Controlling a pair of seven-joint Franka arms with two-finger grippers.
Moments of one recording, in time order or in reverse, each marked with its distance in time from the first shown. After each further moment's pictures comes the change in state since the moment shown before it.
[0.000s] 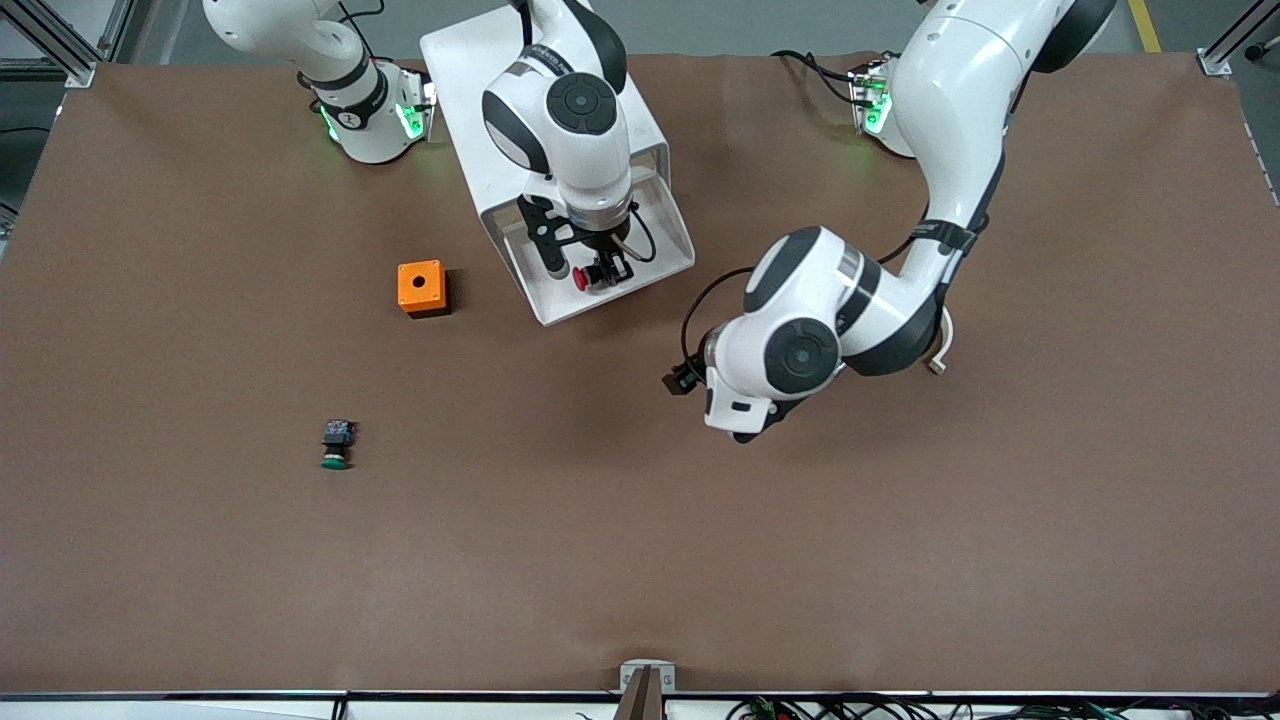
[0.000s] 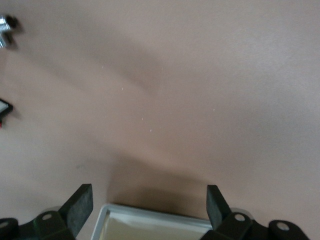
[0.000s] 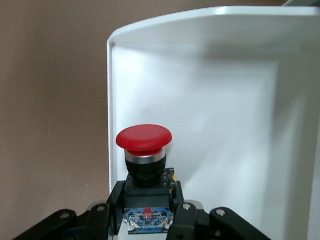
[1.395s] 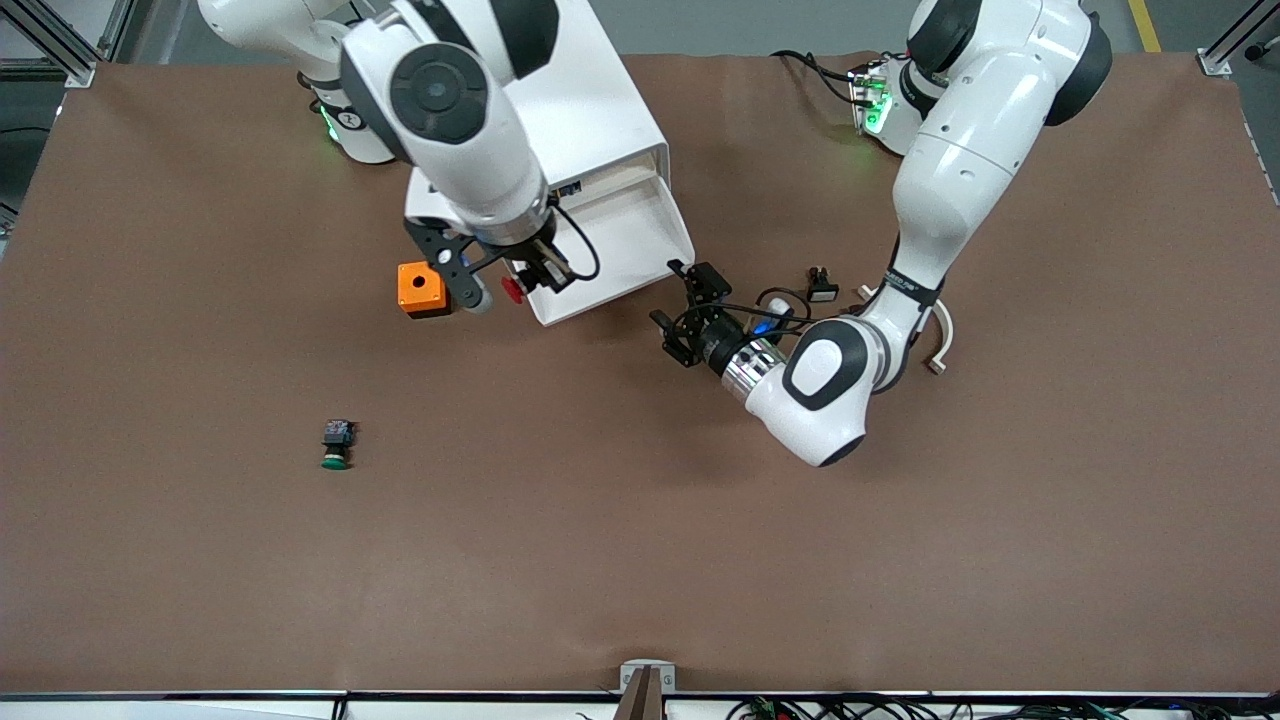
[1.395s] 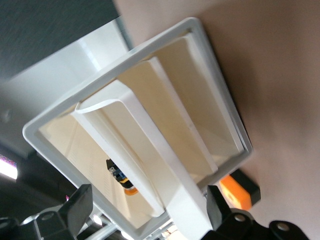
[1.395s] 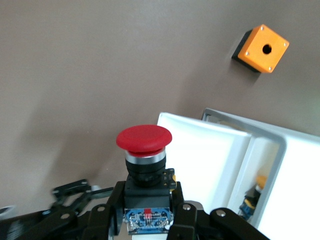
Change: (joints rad) left arm 0.135 0.174 0.016 -0.074 -0.813 -0.306 -0.639; right arm -0.191 0.040 0.001 0.476 0.087 -0.525 -0.390
